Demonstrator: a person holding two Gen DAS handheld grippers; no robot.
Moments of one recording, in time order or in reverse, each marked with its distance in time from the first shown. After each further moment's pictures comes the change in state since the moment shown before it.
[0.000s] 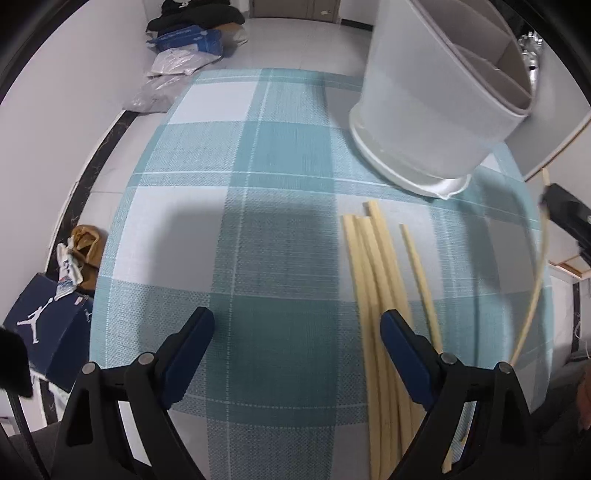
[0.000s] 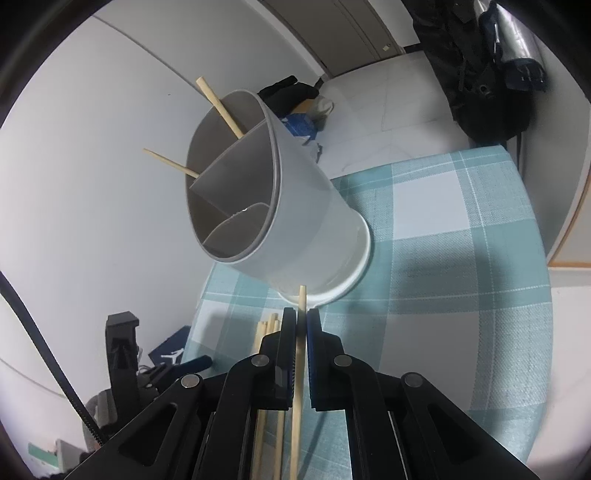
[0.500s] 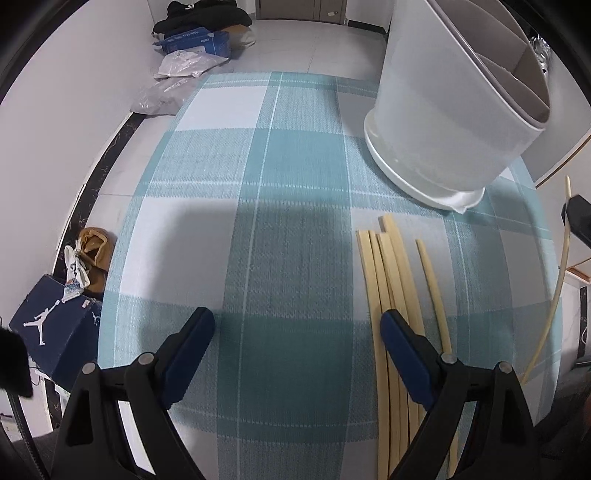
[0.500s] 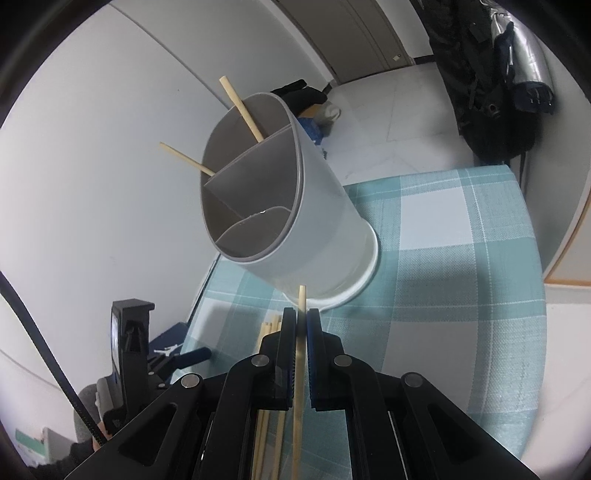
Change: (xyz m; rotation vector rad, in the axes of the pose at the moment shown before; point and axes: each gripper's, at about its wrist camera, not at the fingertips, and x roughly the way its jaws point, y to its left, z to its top) left arm 0.007 -0.004 0.011 0.003 -0.002 0.038; right arm 0.001 0.014 -0.006 -0.063 -0.016 -0.020
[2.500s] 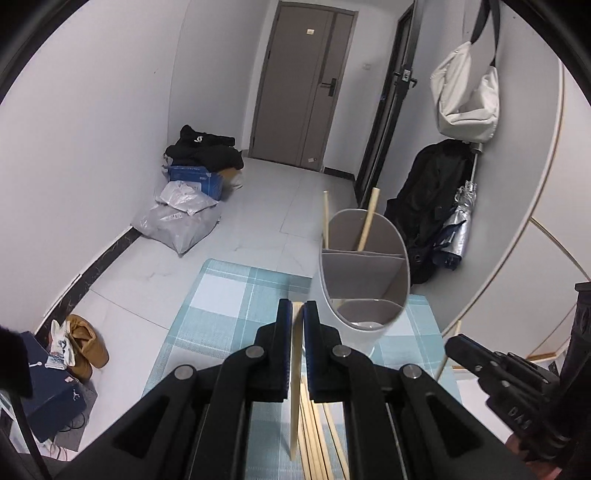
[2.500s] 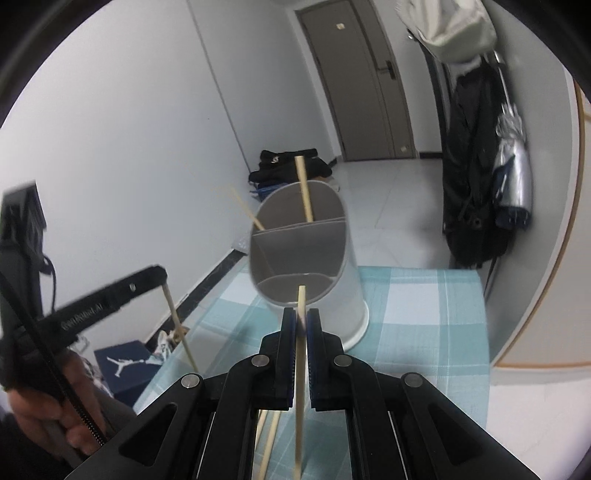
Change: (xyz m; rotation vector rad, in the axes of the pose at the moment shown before) left arm -0.147 0.010 -0.007 -0.066 -0.590 -0.172; right arm -0.057 0.068 -0.024 -0.271 -0.285 -0.166
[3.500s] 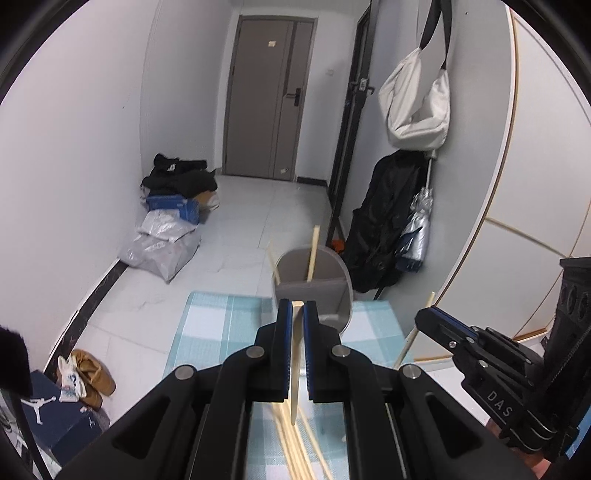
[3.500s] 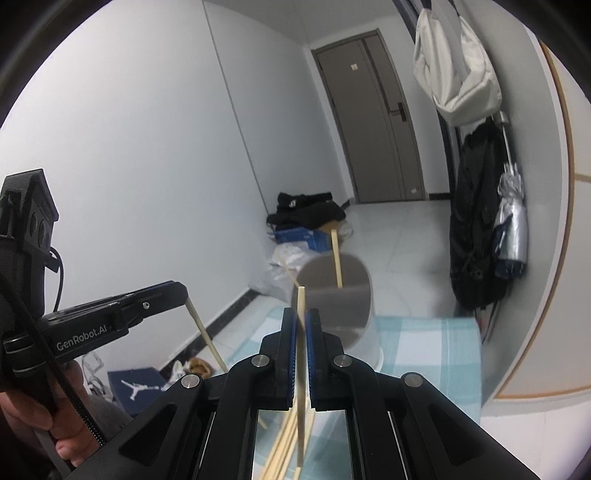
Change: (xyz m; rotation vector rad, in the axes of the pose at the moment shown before) left arm -0.052 -0.038 0.034 0.109 -0.036 -0.074; right arm -0.056 0.027 0.031 -0.018 -0.171 0.044
